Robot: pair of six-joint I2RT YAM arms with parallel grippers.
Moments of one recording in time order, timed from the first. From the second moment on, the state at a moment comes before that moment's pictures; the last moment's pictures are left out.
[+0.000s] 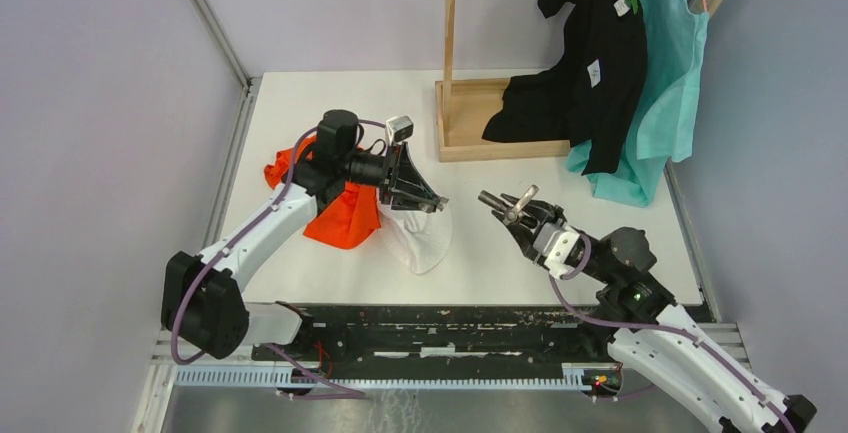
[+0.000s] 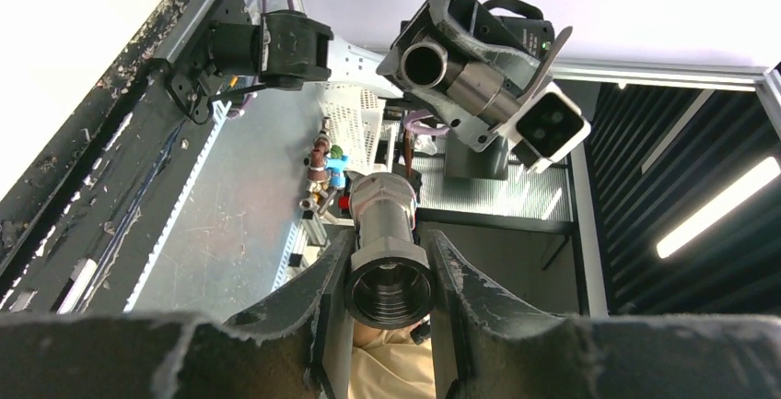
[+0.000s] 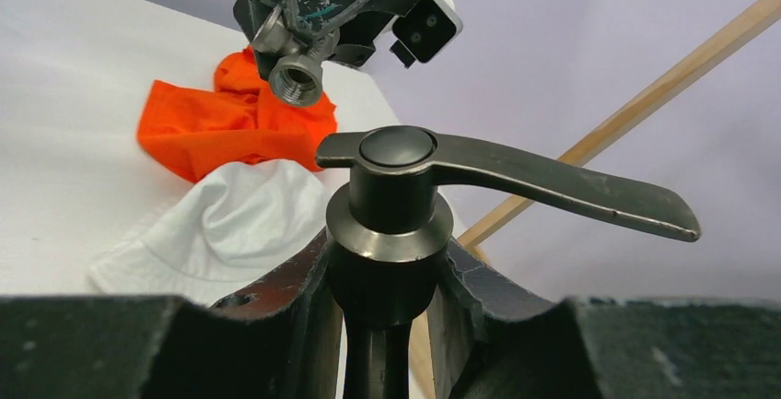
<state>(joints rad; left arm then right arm) -0.45 1.32 1.00 -0.10 1.23 -1.10 0.68 0.44 0.45 0.19 -0.41 -0.55</state>
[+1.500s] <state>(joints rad) -0.45 1.33 1.02 -0.32 1.32 -1.02 1.39 0.72 0.28 0.70 0.28 -1.30</state>
